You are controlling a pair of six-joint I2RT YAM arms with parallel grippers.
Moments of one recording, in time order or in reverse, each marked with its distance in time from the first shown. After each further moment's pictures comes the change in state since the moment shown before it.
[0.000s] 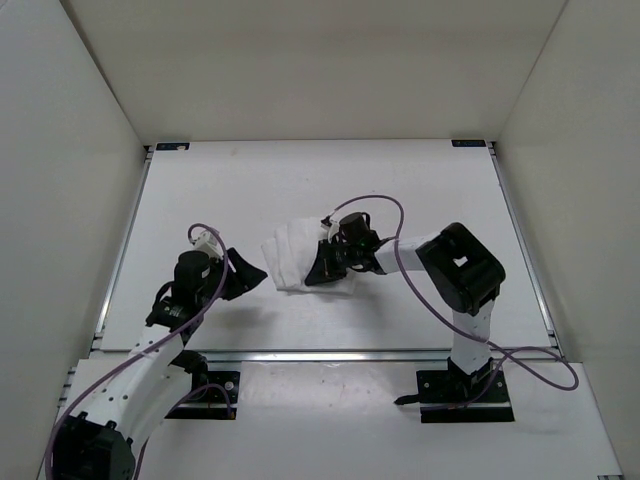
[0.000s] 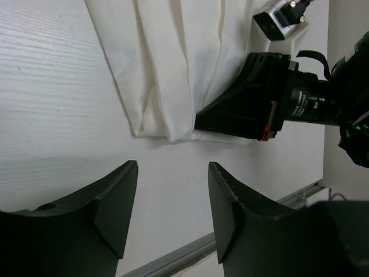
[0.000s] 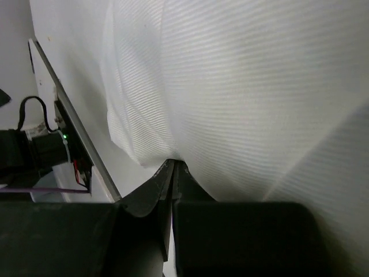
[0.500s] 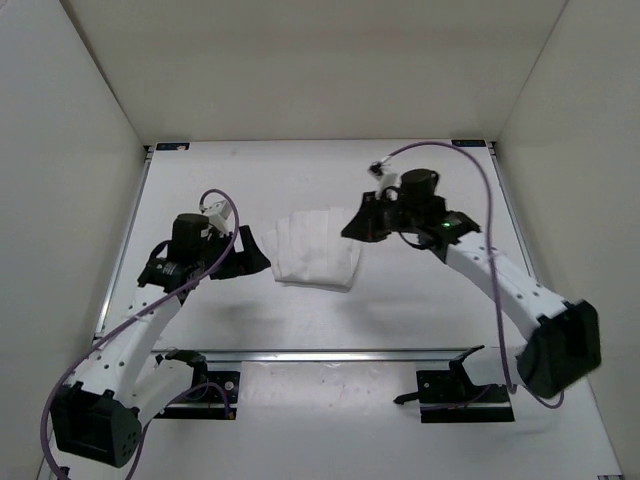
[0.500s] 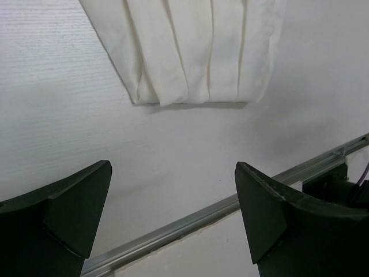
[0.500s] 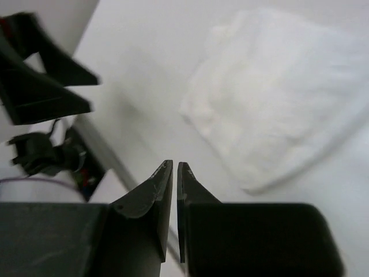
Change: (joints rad) left arm 0.038 0.216 0.378 -0.369 0.083 0.293; right arm -0.126 -0.557 0.142 -0.490 0.070 -0.247
